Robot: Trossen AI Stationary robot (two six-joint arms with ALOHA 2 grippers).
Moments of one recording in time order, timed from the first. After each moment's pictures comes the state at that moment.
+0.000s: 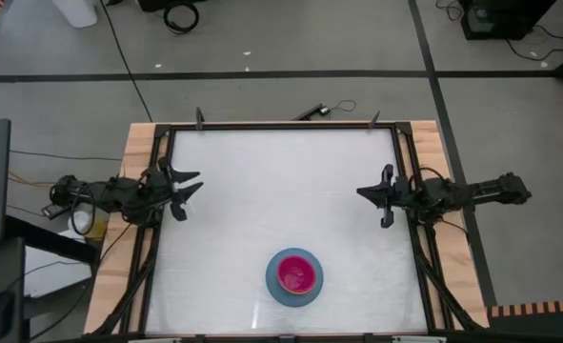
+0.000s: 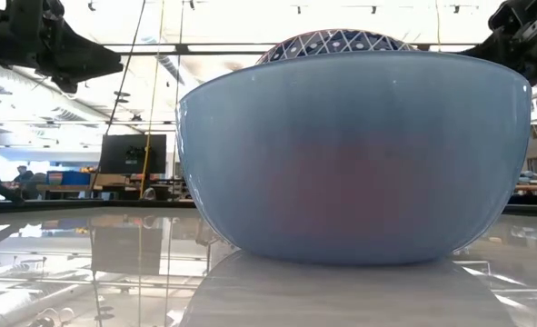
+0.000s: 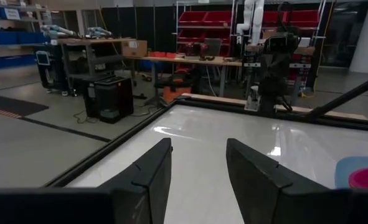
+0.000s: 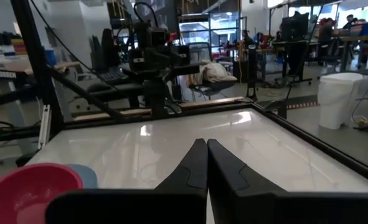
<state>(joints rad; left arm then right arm) -0.25 0.00 0.22 -0.20 -0.64 -0.03 0.15 0.15 0.09 0.09 0.31 0.08</state>
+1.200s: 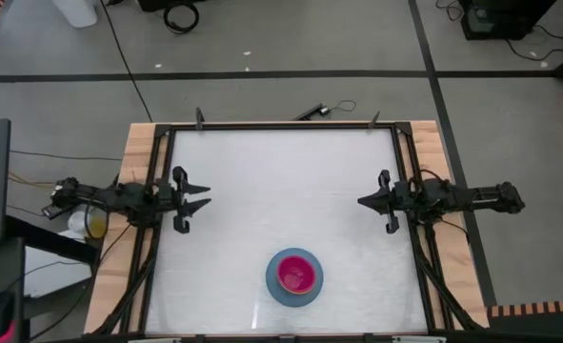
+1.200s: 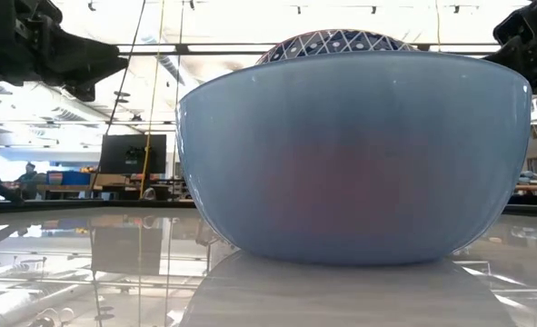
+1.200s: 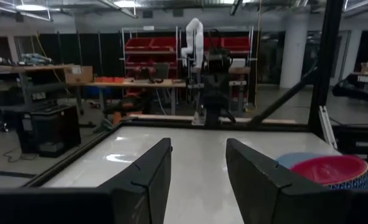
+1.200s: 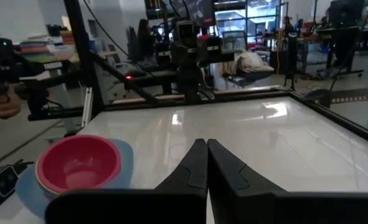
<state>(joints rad) -0.23 0.00 0.04 0.11 -0.38 0.04 0.08 0.00 0.04 -0.05 0.08 0.10</state>
